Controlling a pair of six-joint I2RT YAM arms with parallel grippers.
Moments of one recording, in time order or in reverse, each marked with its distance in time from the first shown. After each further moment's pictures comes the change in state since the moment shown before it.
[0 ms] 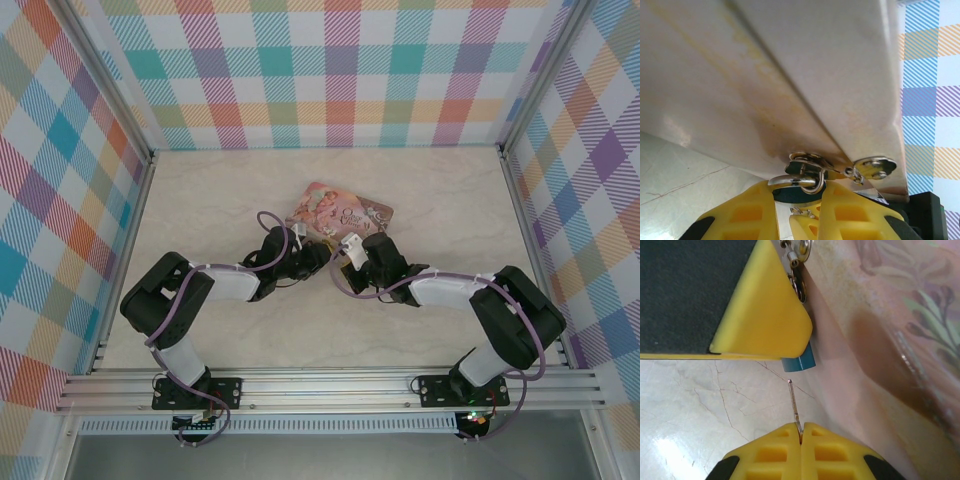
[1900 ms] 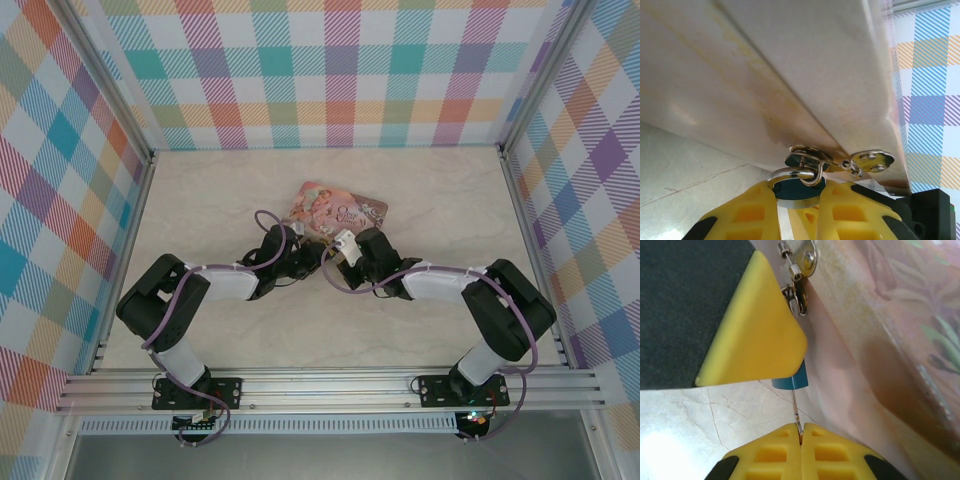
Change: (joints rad) left arm 0.000 -0.025 0.013 -0.071 -0.032 -0.007; right arm 0.006 0.059 0.078 -0.035 0.019 -0.047
